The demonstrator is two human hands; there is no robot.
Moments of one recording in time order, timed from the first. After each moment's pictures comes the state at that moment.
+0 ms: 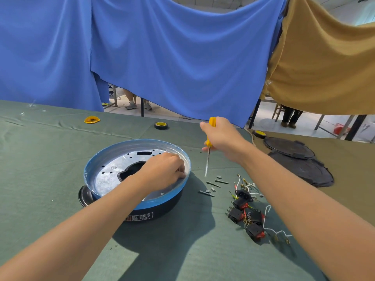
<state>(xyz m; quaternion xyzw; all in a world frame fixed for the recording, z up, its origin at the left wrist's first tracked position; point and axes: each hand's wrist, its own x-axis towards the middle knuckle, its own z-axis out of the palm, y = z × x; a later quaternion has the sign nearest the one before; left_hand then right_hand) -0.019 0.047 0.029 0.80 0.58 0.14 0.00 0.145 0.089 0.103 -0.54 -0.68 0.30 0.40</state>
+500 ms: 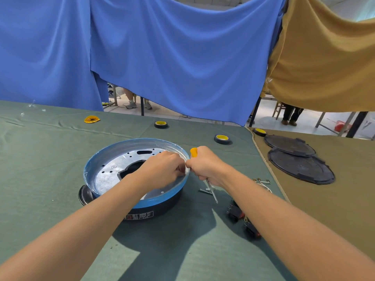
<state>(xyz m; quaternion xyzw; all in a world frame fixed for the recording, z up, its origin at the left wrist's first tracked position) -0.022 0.049 0.030 0.81 0.57 0.14 0.02 0.122 0.082 0.041 -0.57 -0.68 0.38 0.25</state>
